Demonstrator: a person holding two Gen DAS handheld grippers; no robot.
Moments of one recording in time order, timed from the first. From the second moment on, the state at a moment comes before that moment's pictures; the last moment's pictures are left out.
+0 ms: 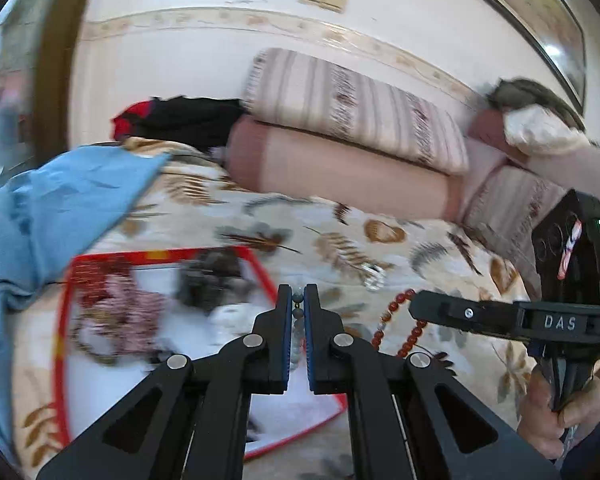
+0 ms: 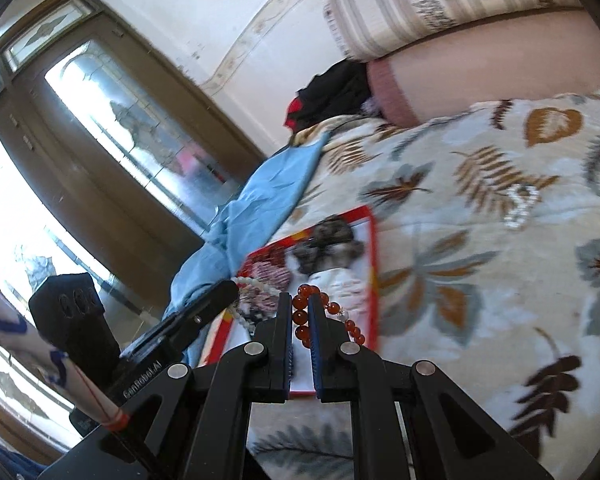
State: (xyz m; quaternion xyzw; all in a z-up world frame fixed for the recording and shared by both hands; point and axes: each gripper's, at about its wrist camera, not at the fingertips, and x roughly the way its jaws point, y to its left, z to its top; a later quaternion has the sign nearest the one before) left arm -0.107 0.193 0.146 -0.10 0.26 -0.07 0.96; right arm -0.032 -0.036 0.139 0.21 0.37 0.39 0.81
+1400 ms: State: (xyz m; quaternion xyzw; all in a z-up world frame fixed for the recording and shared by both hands) left arm -0.098 0.269 0.056 -0.03 0.37 0.18 0.91; right arm -0.027 0.047 0.065 0.11 0.45 0.35 0.82
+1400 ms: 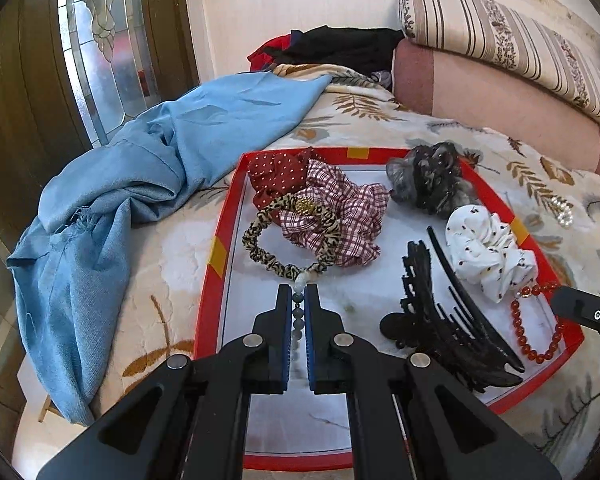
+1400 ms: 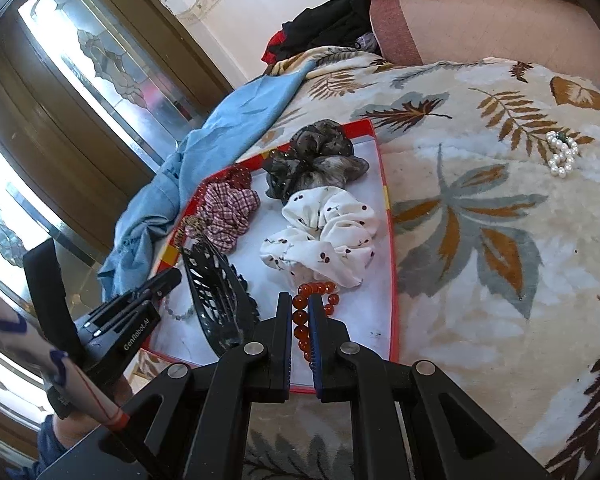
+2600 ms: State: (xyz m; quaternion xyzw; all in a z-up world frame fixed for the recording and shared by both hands) left arm -0.089 0.271 0.044 -0.02 0.39 0.19 0.90; right arm -0.031 0.089 0.053 -0.09 0.41 0.26 0.87
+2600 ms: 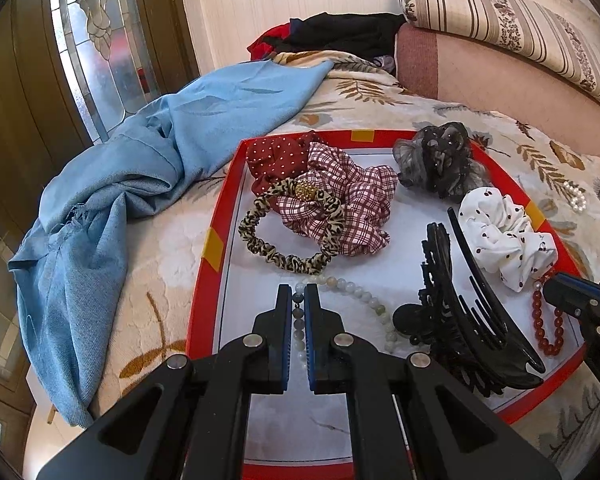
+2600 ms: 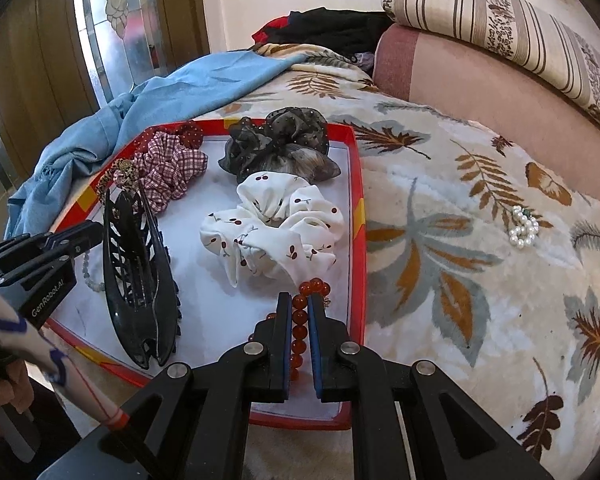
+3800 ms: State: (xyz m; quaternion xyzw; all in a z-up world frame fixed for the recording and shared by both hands) left arm -0.081 0.275 0.038 -0.01 0.40 0.20 0.90; right arm -0.015 0.107 0.049 -0.11 0.41 0.25 0.87
